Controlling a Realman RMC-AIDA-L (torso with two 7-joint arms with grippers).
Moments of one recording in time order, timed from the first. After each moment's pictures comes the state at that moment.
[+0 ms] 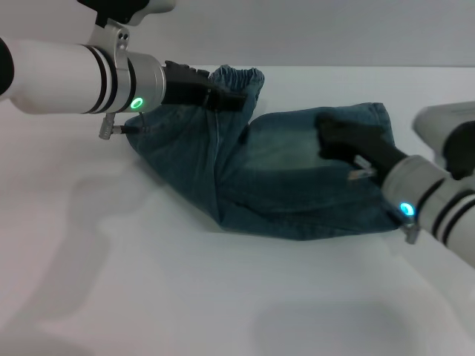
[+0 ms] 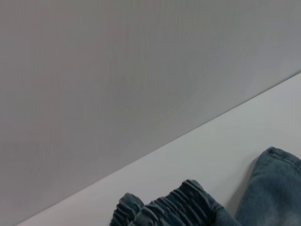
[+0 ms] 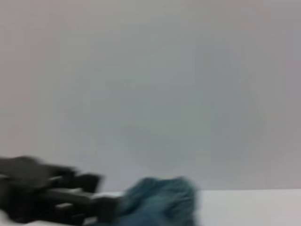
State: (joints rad) left arm -0.64 -2.06 -1.61 -1.08 2.29 -0.74 0.66; right arm 0.25 2.08 -2.03 -0.95 0.02 -0.30 0.62
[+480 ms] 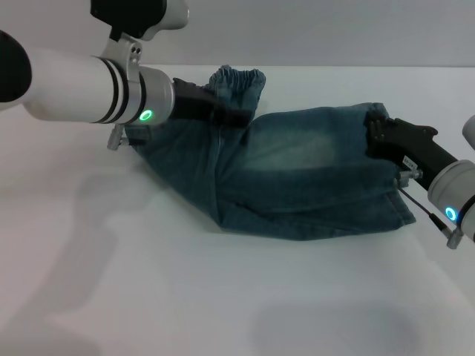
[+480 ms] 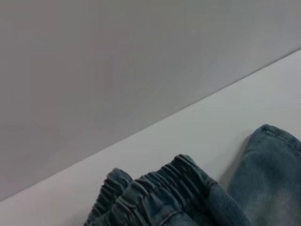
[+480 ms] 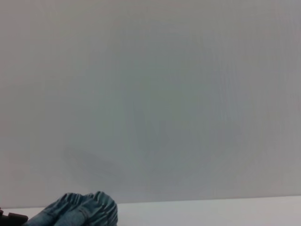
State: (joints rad) left arm -0.68 -2.07 -1.59 -0.99 2.28 -0.74 0.65; right arm 0.13 2.08 -1.92 -1.01 -0.09 -0.29 0.62
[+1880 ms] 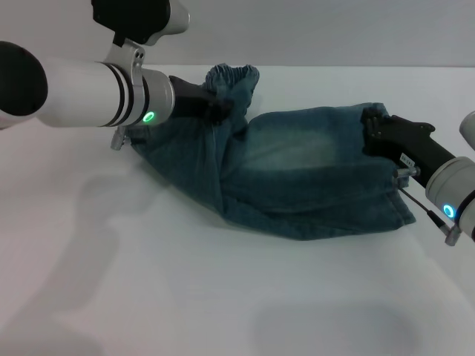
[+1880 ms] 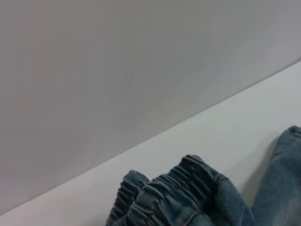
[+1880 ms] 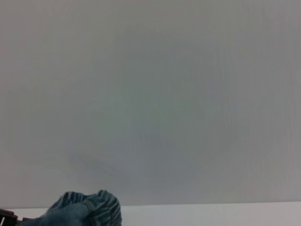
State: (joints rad) left arm -0.70 -2.07 -1.55 -0.91 2.28 -0.61 0.65; right arm 0.14 2.07 -1.92 -1.01 -0.09 -0.29 0.62
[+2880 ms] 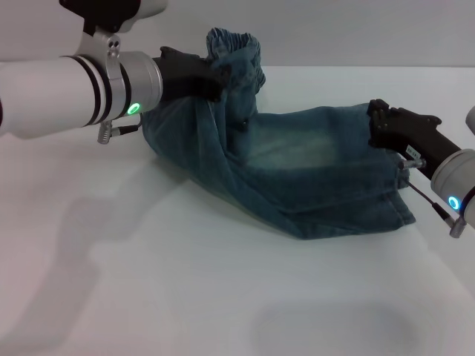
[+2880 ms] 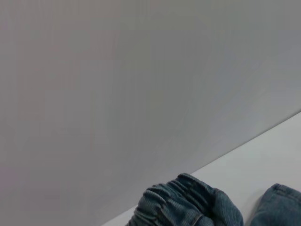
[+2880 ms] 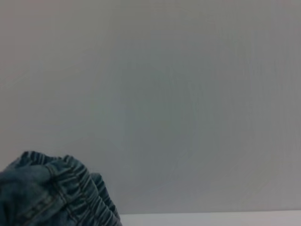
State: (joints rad) left arm -0.49 -2.06 -1.49 -1.25 2.28 -0.59 0.64; right arm 0.16 2.07 -1.90 -1.01 -0.09 -0.29 0.62
